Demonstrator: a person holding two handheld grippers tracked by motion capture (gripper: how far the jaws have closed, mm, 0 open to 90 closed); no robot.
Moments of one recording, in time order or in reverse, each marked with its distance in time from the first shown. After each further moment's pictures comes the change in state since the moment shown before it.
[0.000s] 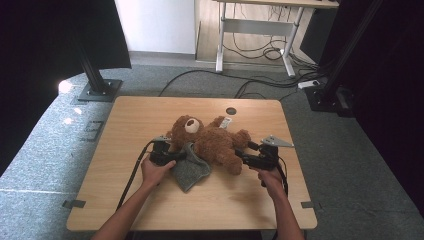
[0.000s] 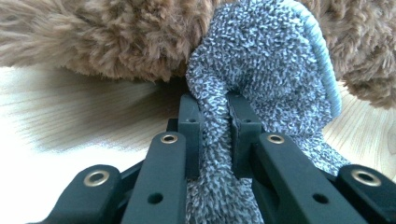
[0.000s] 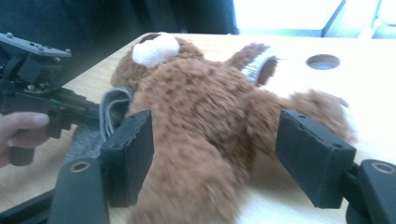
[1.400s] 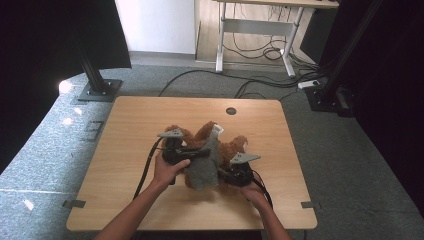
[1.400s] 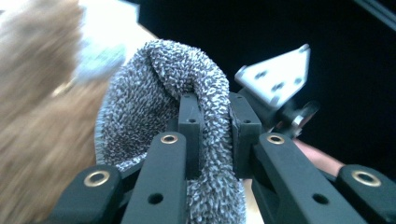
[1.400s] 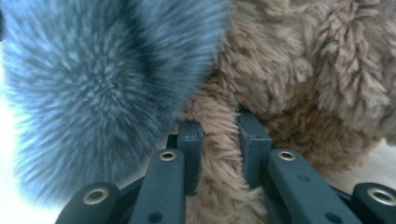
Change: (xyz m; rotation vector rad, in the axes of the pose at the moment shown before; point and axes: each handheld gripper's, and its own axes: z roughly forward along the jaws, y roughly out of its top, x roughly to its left) left arm -0.098 0.047 -0.024 -0.149 -0.369 0.155; right arm 0.042 -0.062 0.045 0.219 0.226 -0.196
